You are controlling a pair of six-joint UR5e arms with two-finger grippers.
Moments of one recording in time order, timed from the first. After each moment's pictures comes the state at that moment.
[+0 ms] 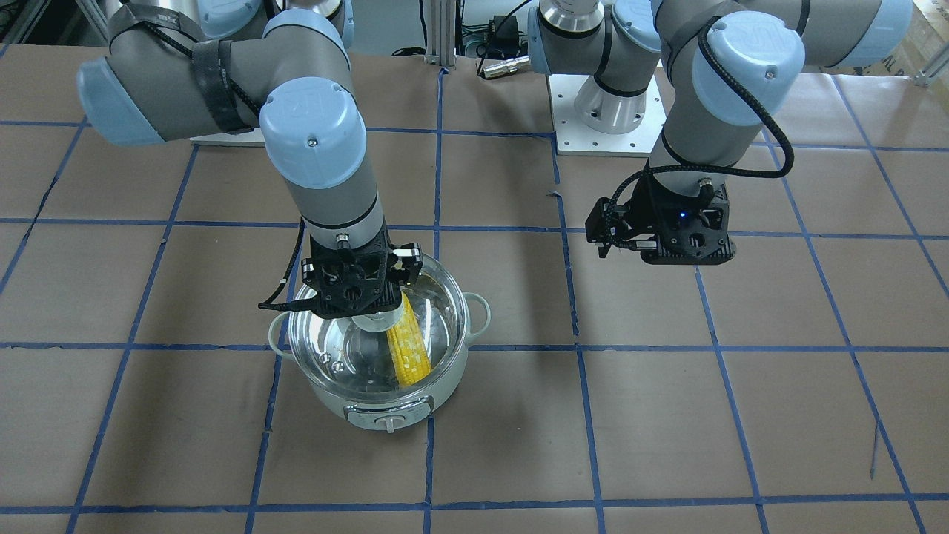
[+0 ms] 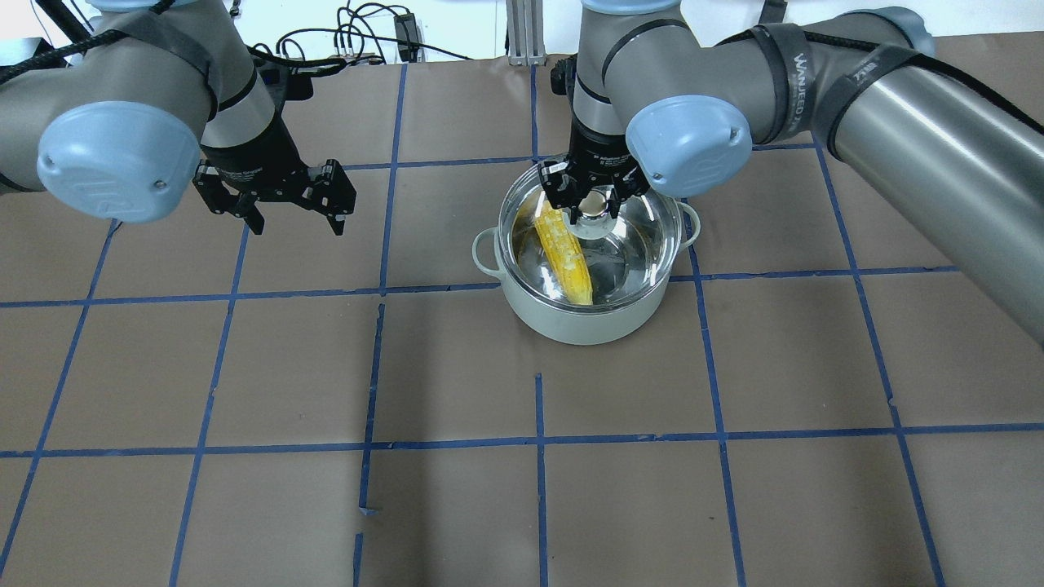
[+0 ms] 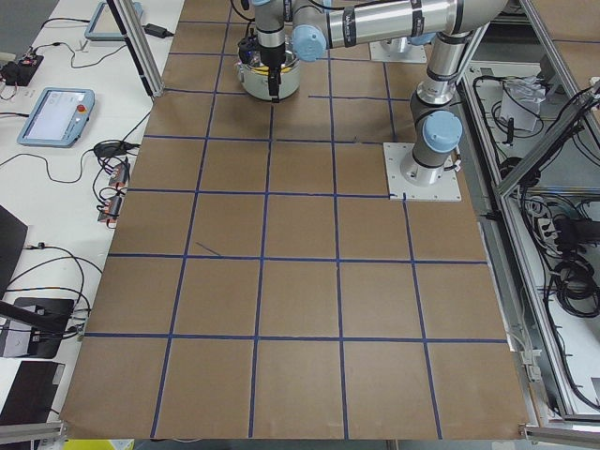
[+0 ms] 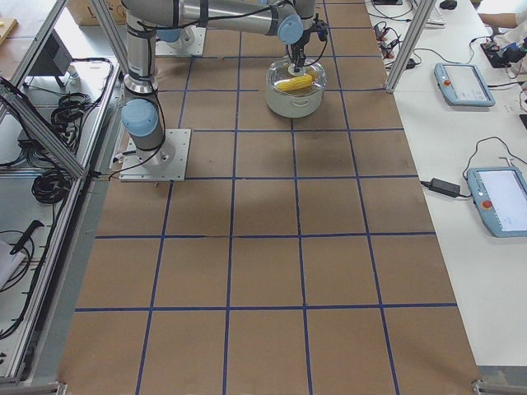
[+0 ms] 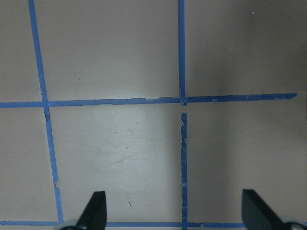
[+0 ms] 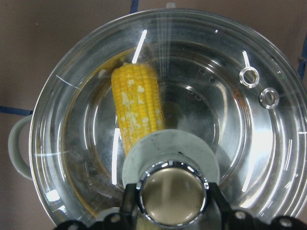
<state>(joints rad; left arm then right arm) -1.56 -1.68 -1.66 -1.42 1.63 0.03 1.83 -1.24 1.52 -1.84 -1.52 0.11</state>
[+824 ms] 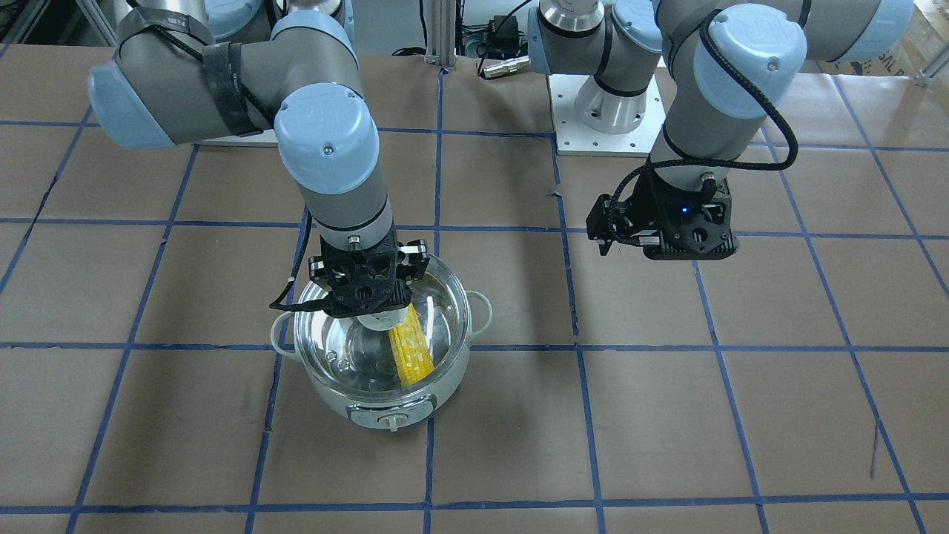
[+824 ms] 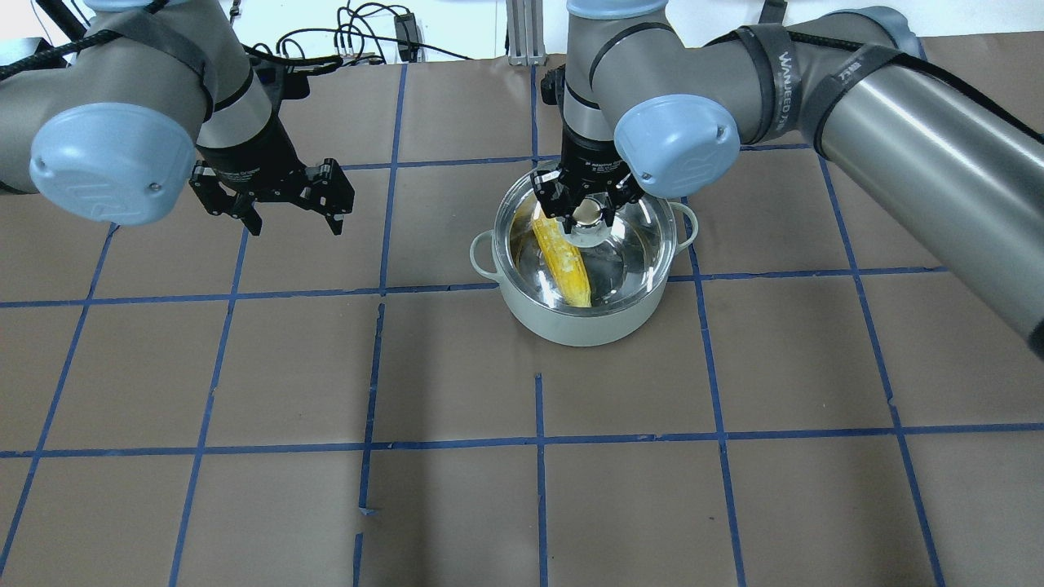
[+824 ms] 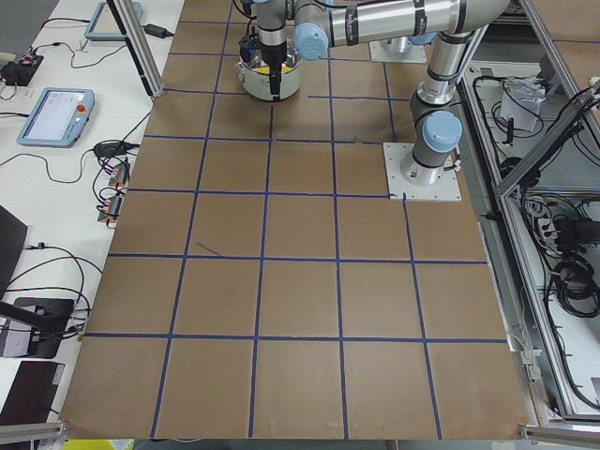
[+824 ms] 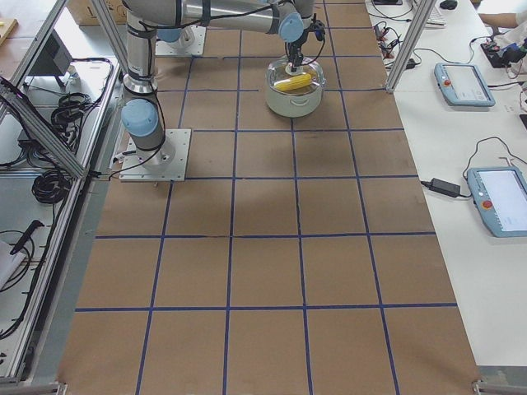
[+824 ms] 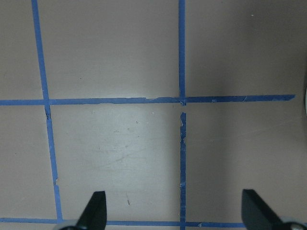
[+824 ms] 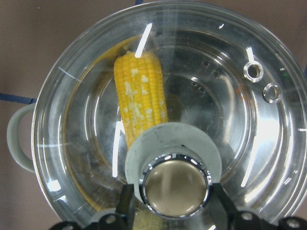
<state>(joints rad) -1.56 -1.67 -1.67 -1.42 1.63 0.01 1.84 -1.24 1.51 -1.81 -1.52 0.09</state>
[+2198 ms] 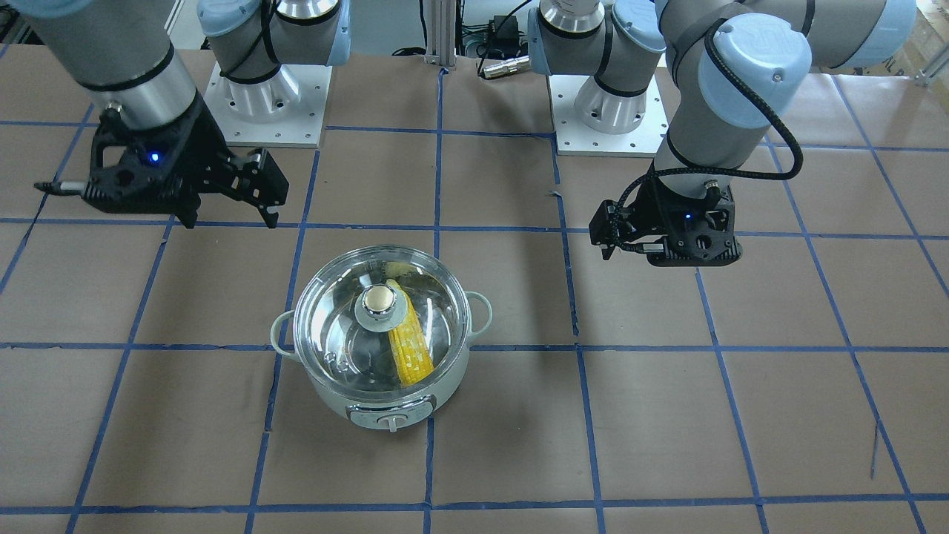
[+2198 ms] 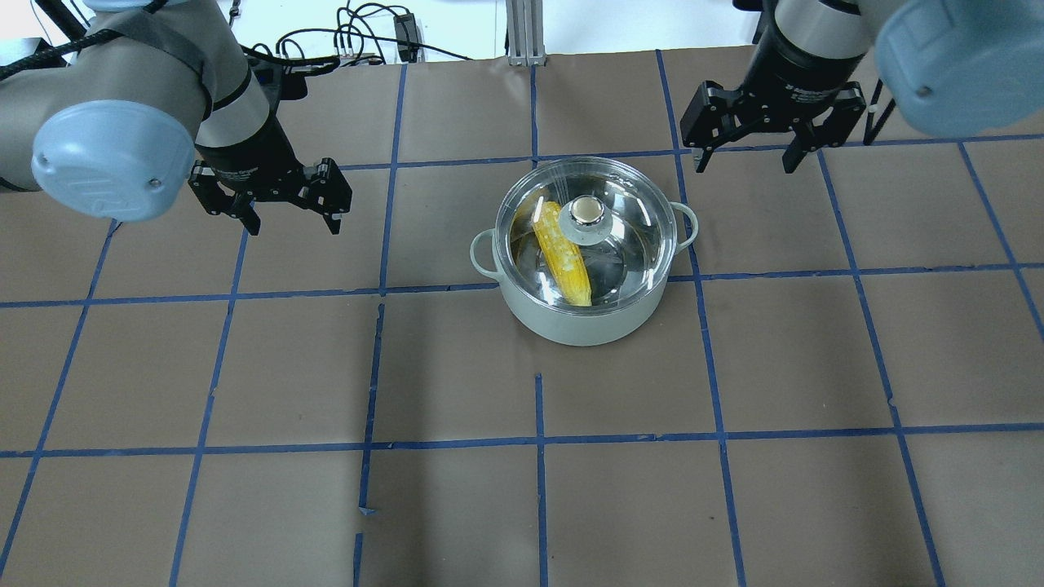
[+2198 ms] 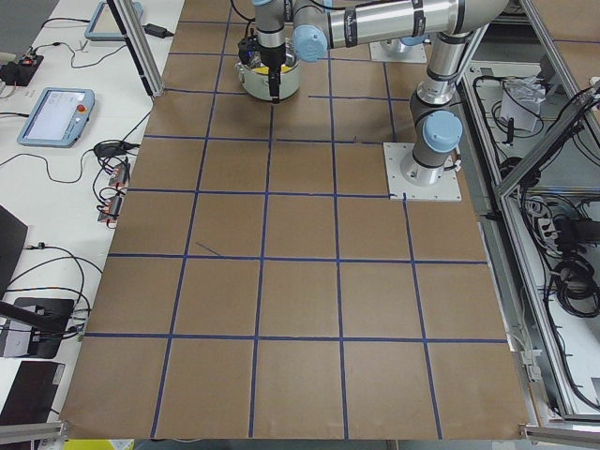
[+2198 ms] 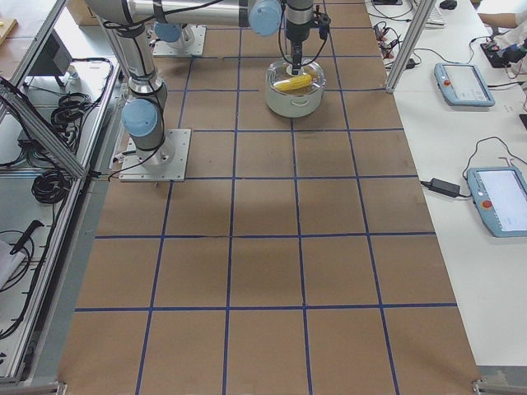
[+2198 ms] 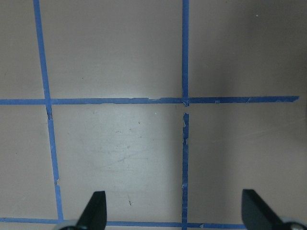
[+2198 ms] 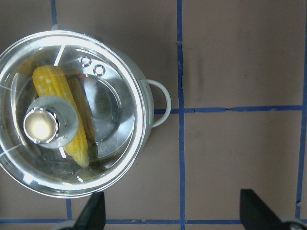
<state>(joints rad) -1.55 -1.68 -1.66 -1.42 1.63 0.02 1.57 -1.55 1.59 -1.65 -1.51 0.03</state>
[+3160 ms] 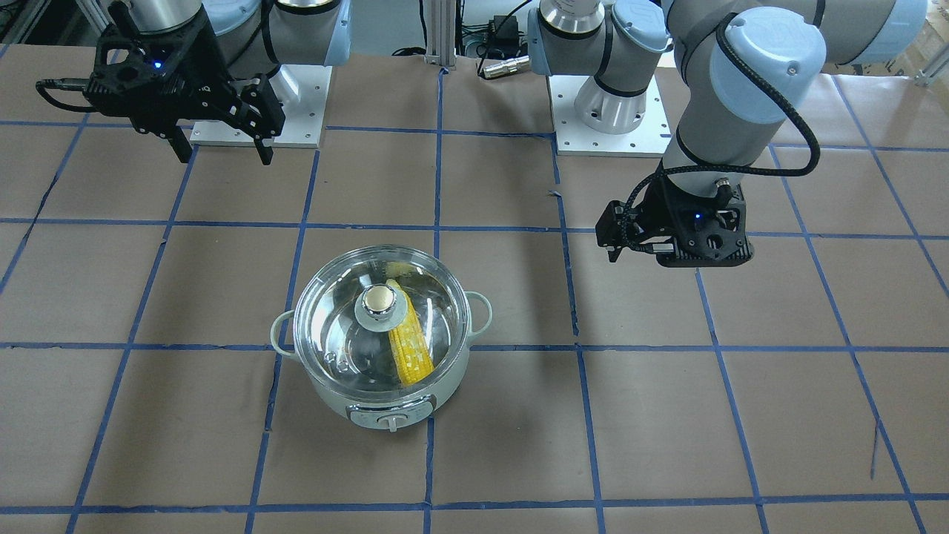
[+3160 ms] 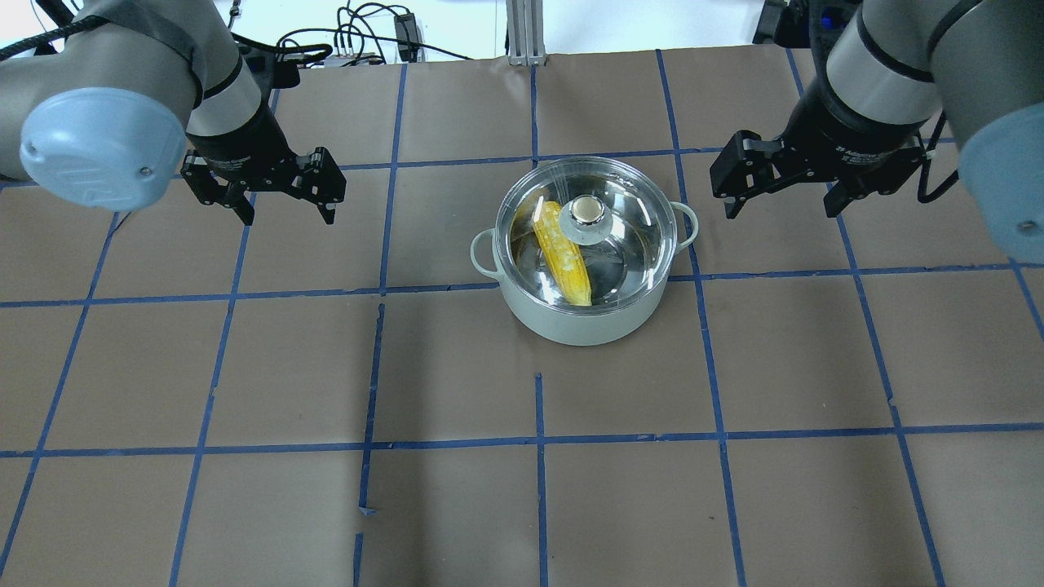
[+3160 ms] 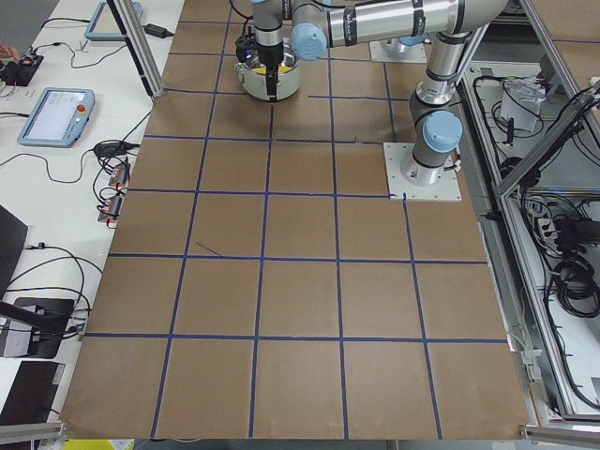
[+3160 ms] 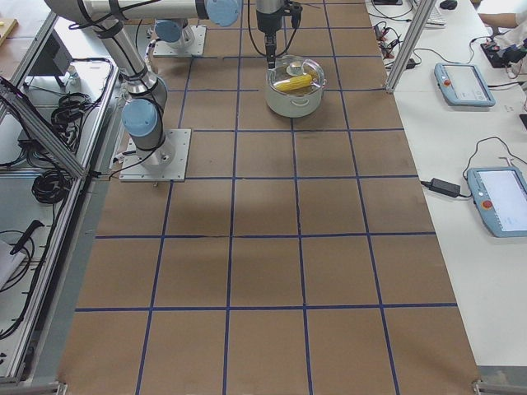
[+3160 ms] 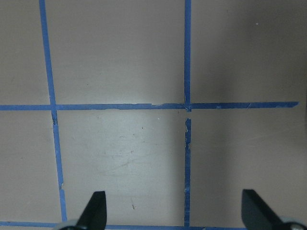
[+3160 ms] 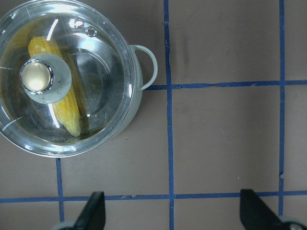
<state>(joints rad) -1.55 -1.68 -1.64 -1.42 1.63 0.02 1.57 -1.71 1.69 -1.65 -1.55 0.03</state>
